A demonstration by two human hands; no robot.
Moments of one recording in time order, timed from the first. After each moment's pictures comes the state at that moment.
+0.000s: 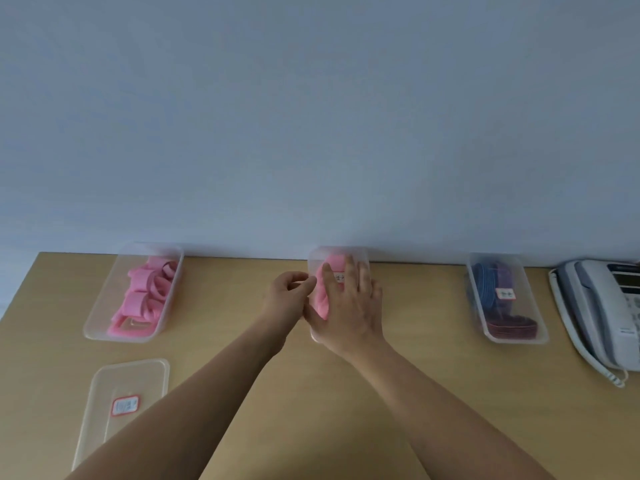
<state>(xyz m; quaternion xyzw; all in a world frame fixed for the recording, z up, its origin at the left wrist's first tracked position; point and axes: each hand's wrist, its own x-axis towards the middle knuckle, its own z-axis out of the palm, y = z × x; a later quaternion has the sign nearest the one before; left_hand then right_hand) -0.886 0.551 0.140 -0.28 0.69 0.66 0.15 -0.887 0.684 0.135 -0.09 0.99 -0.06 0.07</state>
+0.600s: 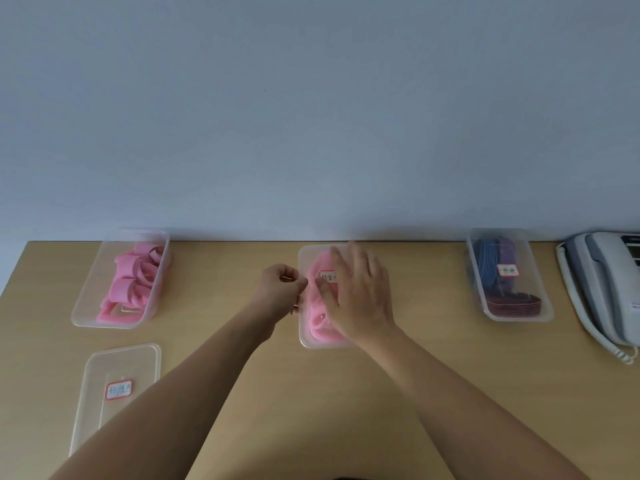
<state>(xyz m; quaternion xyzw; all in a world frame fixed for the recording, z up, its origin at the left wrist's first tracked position) -0.883 0.555 0.128 -0.28 0.72 0.61 0.18 -0.887 0.719 0.132 -0.13 0.99 -0.10 0.01</state>
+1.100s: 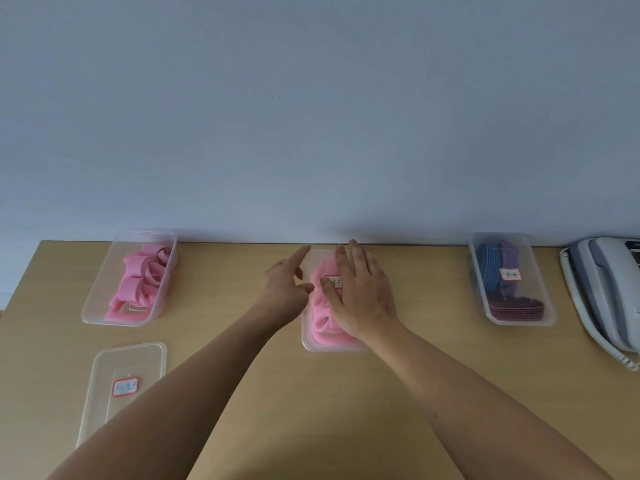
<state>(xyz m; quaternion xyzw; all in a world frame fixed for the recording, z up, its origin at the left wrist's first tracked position) -0.886 0.556 0.138 -0.14 0.86 0.47 0.15 -0.899 0.723 0.115 -0.13 0.98 -0.09 0.09</state>
